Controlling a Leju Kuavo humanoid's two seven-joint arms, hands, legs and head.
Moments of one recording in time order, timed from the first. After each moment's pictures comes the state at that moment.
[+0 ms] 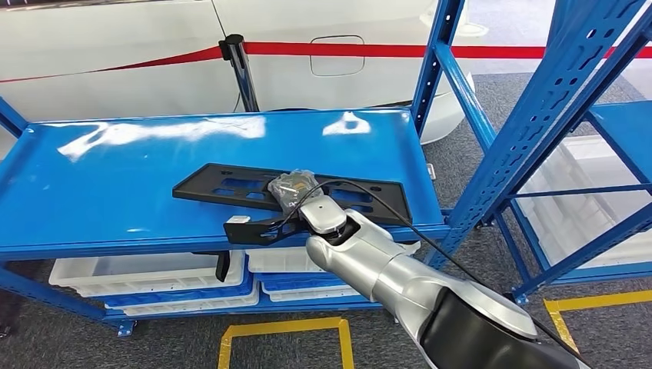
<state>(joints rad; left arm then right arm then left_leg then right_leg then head) -0.09 -0.01 -0.57 -0.21 0.05 0.26 0.09 -0.98 0.26 1.12 -0.61 0.80 -0.08 0.27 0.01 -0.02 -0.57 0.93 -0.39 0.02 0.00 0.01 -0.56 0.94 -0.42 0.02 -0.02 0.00</state>
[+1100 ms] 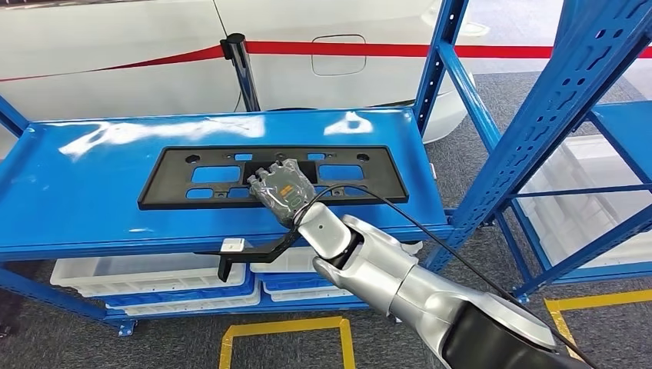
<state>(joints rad) -0.09 0.00 -0.60 -0.21 0.10 0.24 0.03 -0.90 0.15 1.13 -0.90 1.24 -0.23 0.25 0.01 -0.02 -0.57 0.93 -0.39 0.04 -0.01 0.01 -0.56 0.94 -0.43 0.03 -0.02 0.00</state>
